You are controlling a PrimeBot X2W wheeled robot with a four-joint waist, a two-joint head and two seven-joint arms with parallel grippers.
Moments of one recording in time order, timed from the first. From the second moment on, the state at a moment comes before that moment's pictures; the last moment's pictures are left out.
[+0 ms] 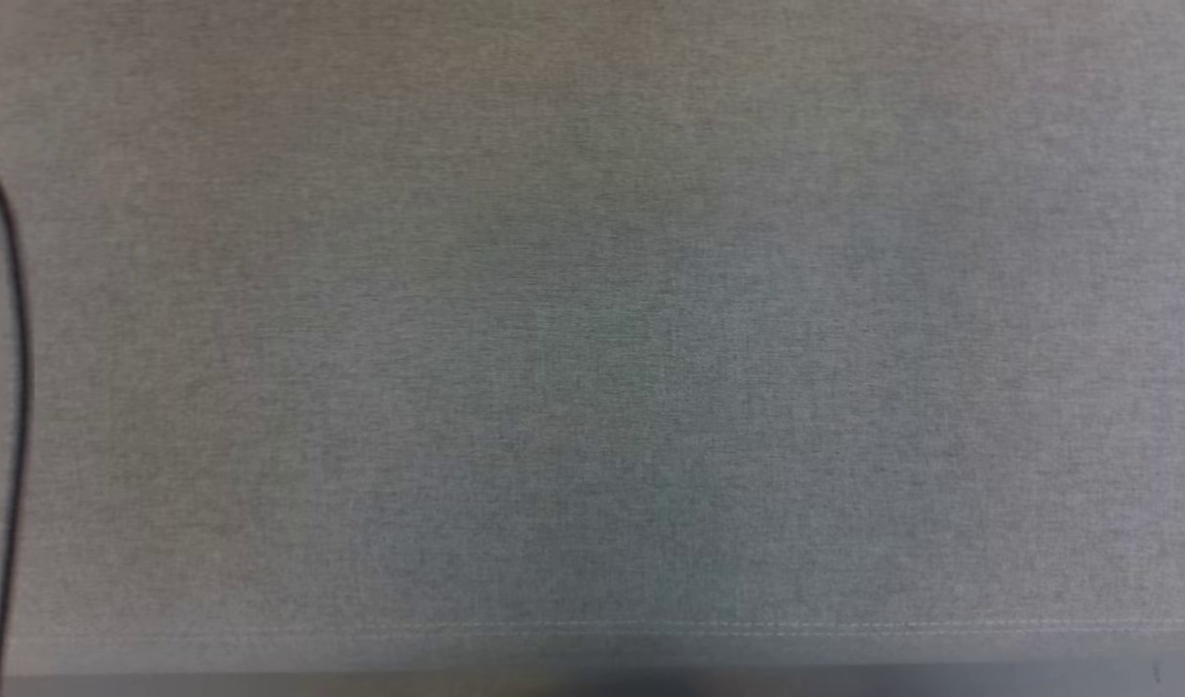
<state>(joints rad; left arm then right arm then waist) -1.51 0.40 -0.10 0.67 -0.54 -0.08 -0.07 -1.72 -0.05 -0.41 0.85 0.02 0.13 0.21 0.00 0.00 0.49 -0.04</state>
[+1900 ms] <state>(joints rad) -0.14 0.29 -0.23 0.45 -0.67 0.13 0.08 -0.09 -0.05 -0.22 0.16 0.10 0.13 0.88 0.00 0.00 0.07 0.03</state>
